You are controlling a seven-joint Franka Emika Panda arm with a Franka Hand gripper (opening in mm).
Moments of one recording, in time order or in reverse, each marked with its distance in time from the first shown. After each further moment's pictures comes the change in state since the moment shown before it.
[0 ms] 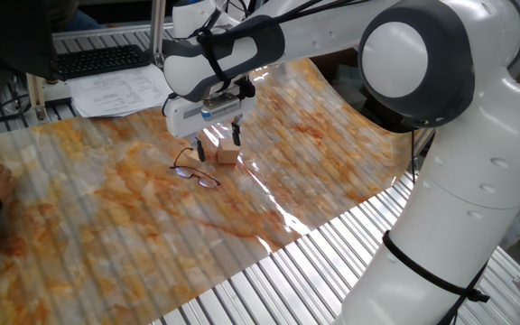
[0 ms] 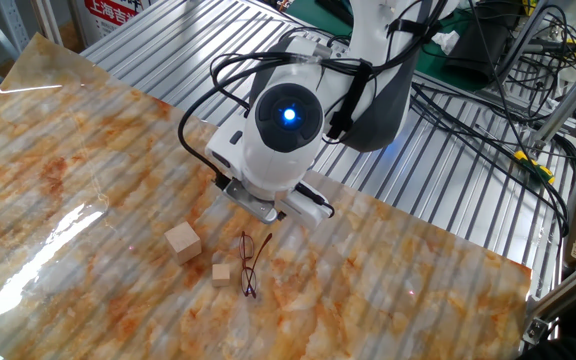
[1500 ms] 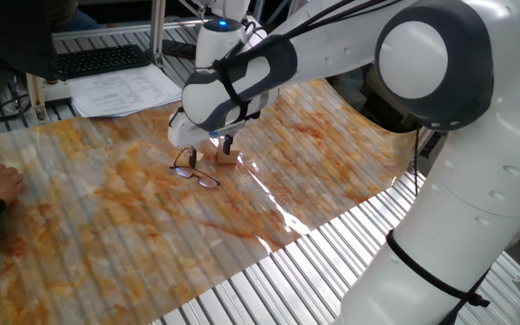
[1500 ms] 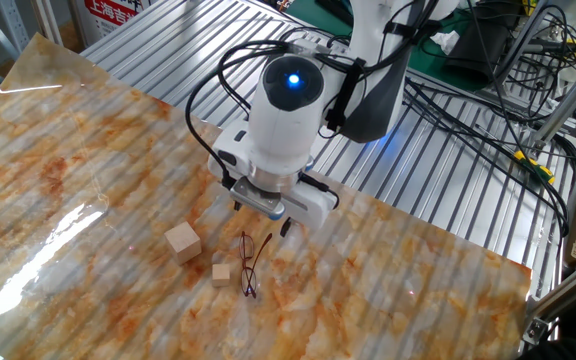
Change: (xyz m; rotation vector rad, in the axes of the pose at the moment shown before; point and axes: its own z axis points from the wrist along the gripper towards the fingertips) arm -0.009 0.015 0.026 -0.131 -0.249 -0.077
